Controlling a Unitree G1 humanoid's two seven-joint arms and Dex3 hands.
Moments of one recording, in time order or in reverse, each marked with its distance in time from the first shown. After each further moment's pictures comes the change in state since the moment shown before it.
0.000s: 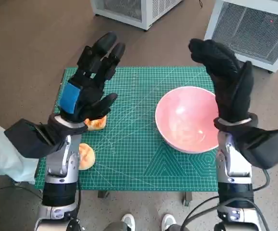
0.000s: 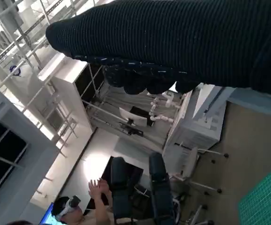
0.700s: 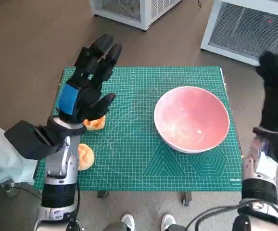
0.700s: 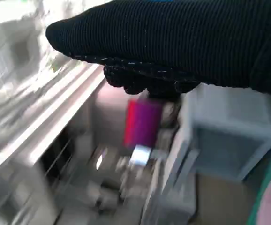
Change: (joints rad) left arm 0.012 0.002 0.009 0.002 0.013 -0.009 0.017; right arm -0.070 -0.135 -0.219 0.658 0.003 -0.333 -0.099
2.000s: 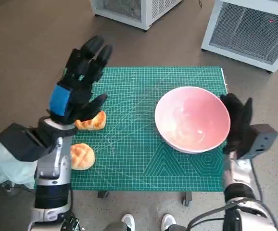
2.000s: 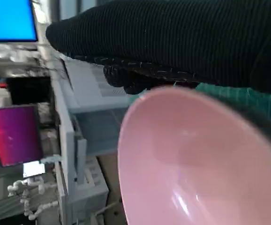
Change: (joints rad) left arm 0.031 0.070 0.036 0.001 0.012 -0.029 -0.006; right arm -0.049 0.128 0.015 0.311 -0.079 0.284 -0.096
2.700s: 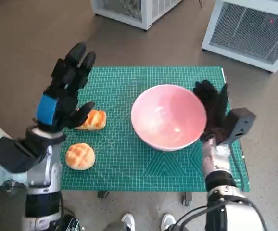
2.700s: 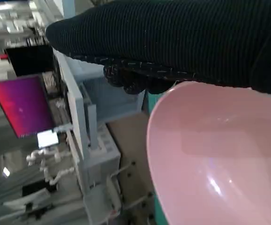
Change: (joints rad) left arm 0.102 0.037 0.037 -0.070 0.015 -0.032 0.035; right arm -0.124 0.123 -0.013 0.004 0.008 0.065 0.016
